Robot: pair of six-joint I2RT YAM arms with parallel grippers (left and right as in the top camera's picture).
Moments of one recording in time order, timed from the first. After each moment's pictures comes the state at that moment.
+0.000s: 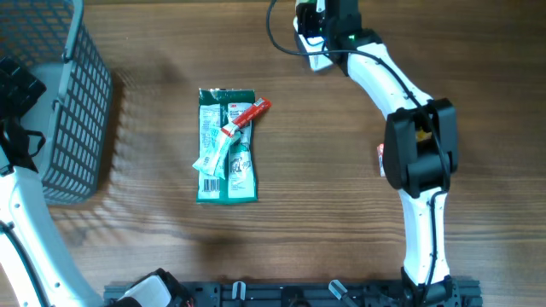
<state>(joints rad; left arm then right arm) 0.54 1.34 1.47 -0.73 -0.16 -0.24 0.30 2.37 1.95 -0.12 0.00 0.15</state>
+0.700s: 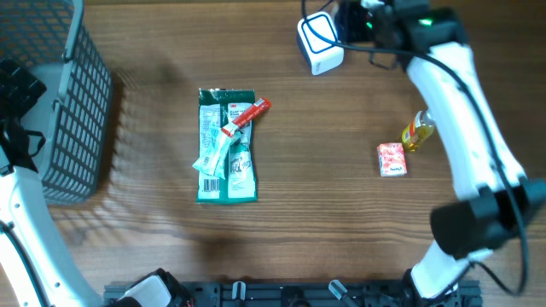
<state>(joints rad) 0.54 1.34 1.47 -0.73 -0.16 -0.24 0.25 1.87 1.96 -0.94 -0.02 0.16</state>
